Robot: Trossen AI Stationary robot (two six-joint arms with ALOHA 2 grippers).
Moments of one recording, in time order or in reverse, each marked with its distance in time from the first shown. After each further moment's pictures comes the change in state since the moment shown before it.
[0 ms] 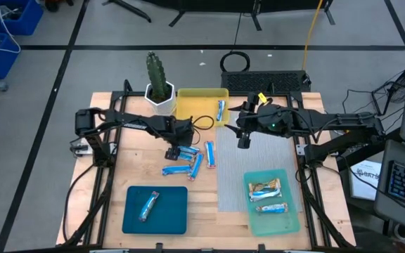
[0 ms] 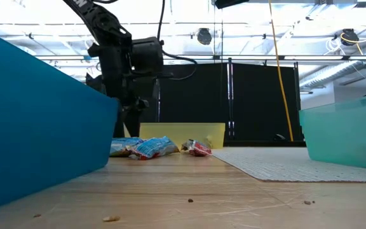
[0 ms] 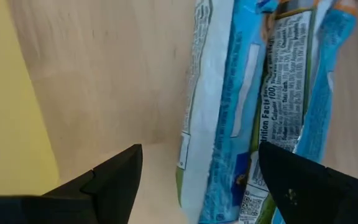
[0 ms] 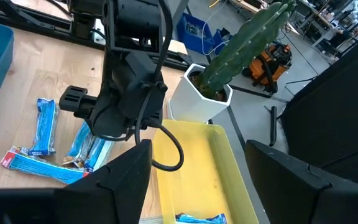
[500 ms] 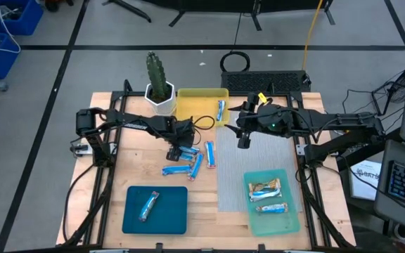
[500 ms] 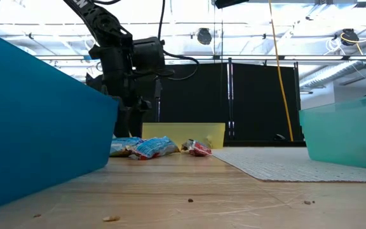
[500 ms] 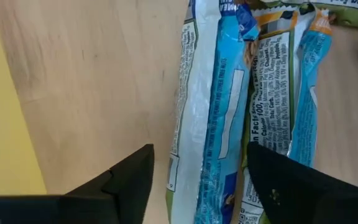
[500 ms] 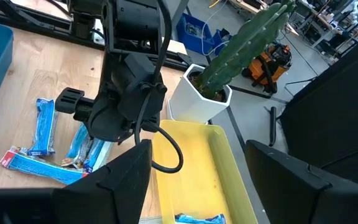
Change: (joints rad) left arm 0.000 0.010 0.000 0.036 0.053 0.005; right arm 0.000 0.000 0.000 0.001 0.000 -0.004
